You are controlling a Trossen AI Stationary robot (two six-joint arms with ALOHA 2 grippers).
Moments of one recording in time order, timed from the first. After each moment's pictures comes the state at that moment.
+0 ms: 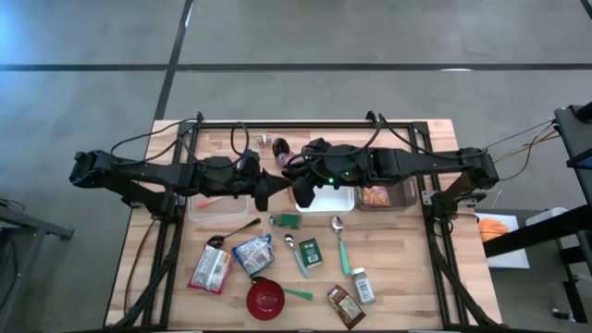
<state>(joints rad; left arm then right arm) -0.08 1.22 0.98 0.02 -0.22 -0.76 0.10 1.64 1.68 -0.44 0.31 0.62</state>
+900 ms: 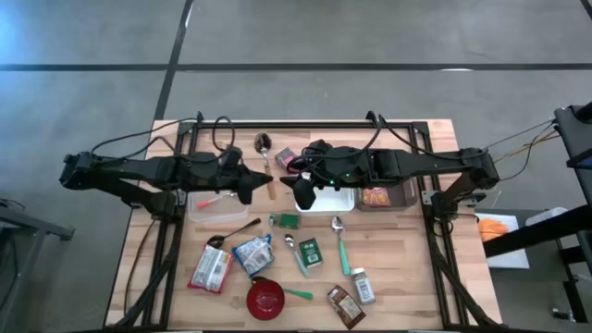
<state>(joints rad) -0.07 1.06 0.98 -0.29 -0.26 -0.84 0.10 1.64 1.68 -0.46 0.31 0.63</state>
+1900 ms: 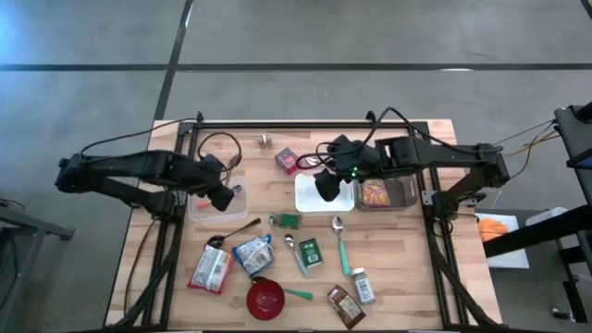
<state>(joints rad) -0.02 1.00 1.02 -1.17 -0.18 -0.92 0.05 1.55 1.68 -0.96 0.31 0.75</state>
